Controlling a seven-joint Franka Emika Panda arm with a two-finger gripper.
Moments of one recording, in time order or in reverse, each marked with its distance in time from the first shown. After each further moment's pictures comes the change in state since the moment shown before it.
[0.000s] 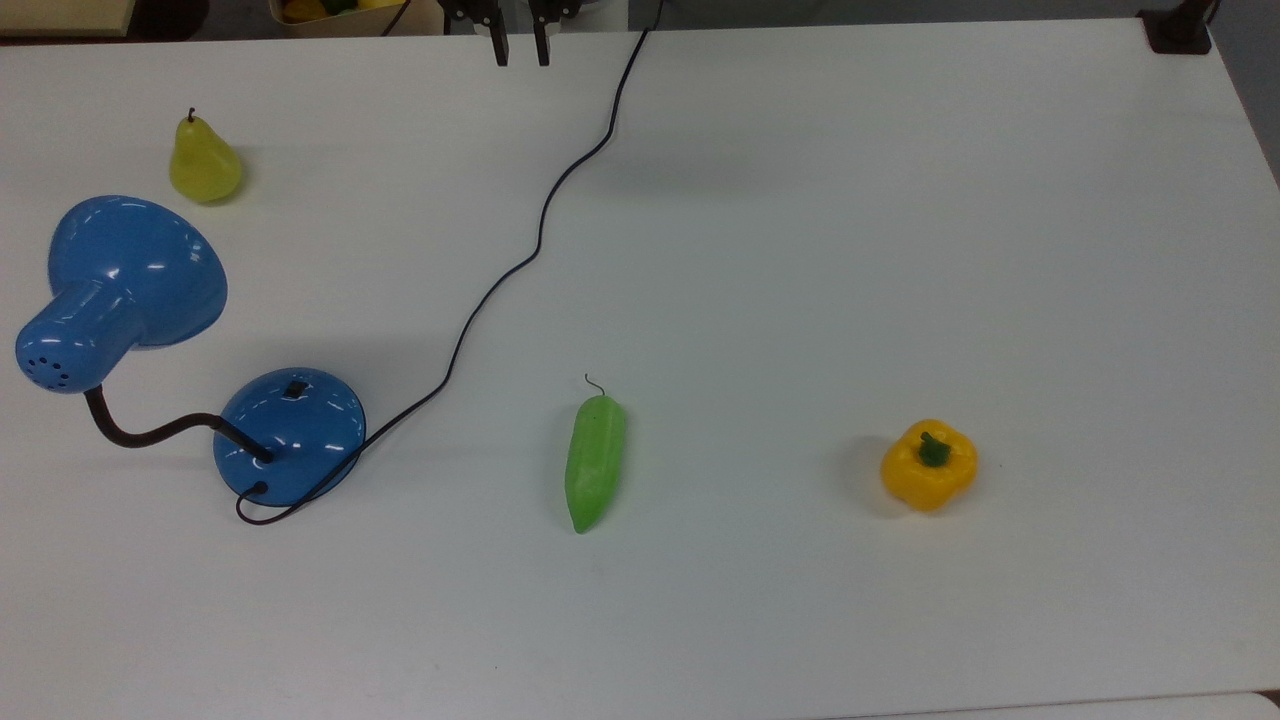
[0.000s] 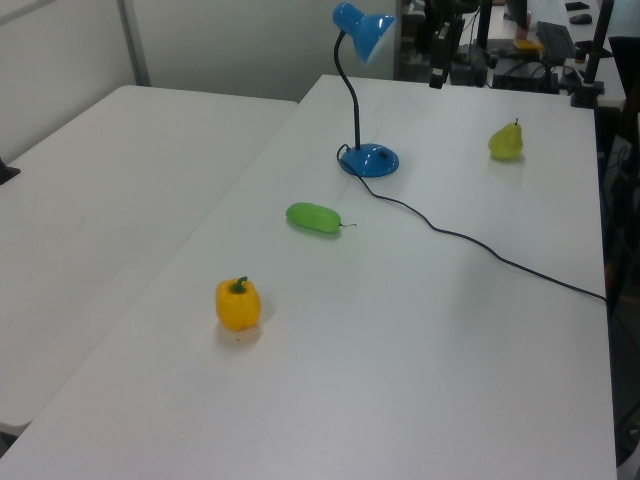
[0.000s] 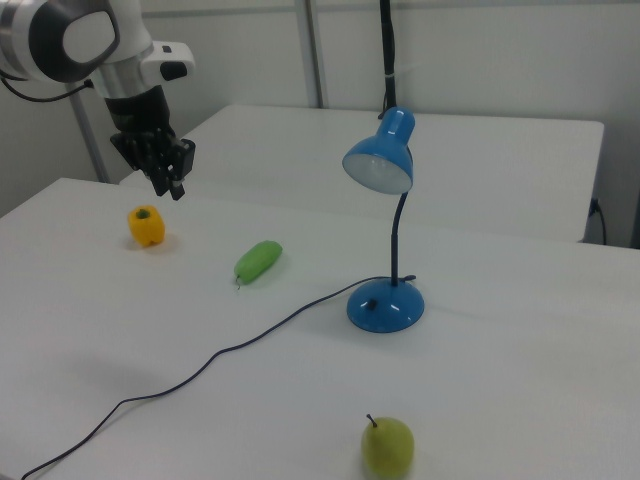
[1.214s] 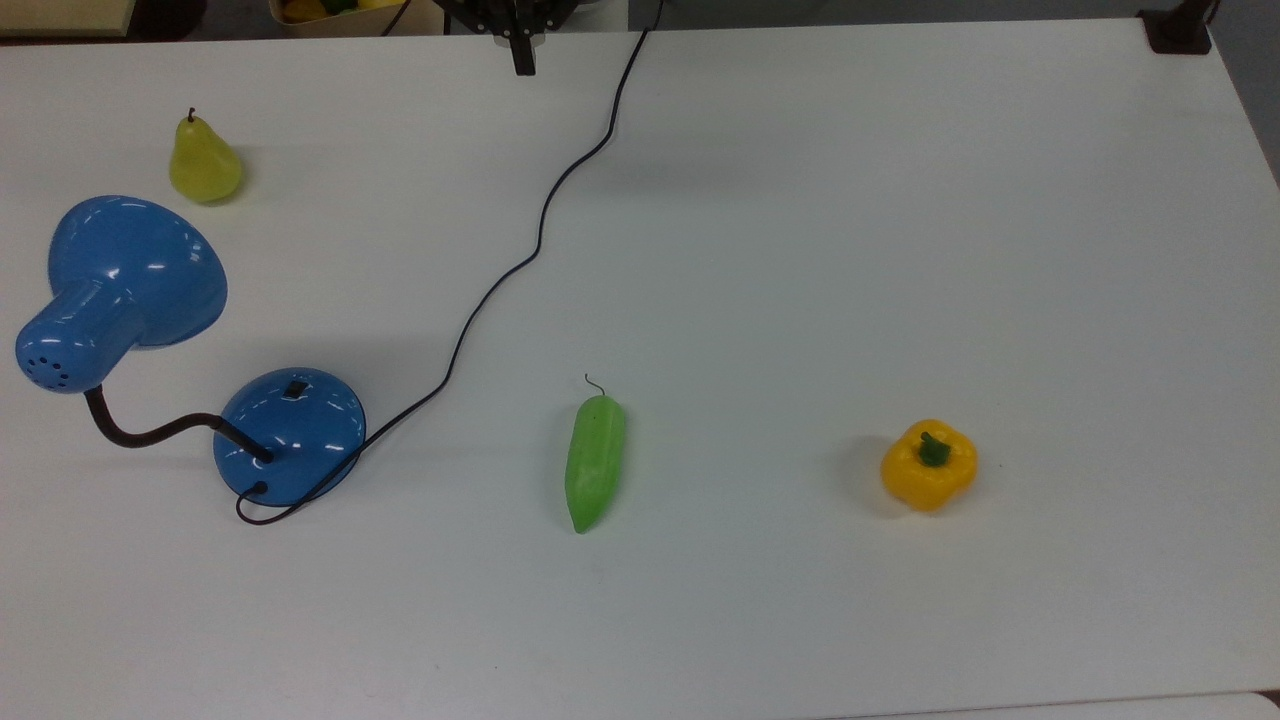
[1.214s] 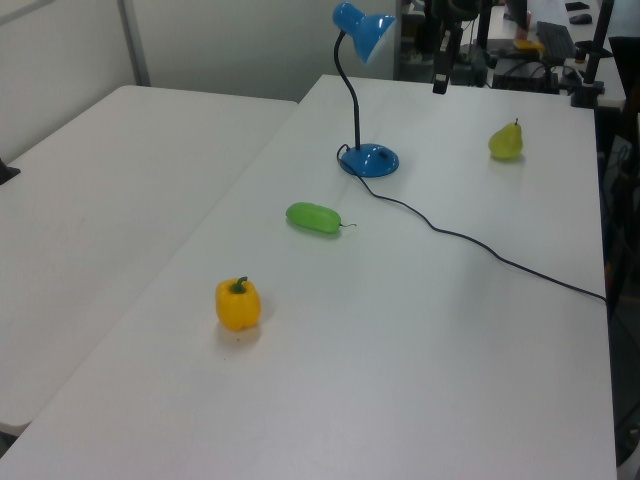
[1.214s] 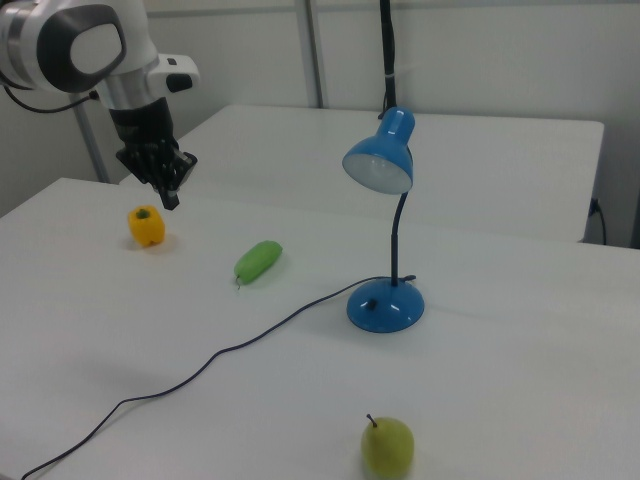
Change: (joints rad) arm -0.001 0.006 -0.003 -0.027 0.007 0.000 -0.040
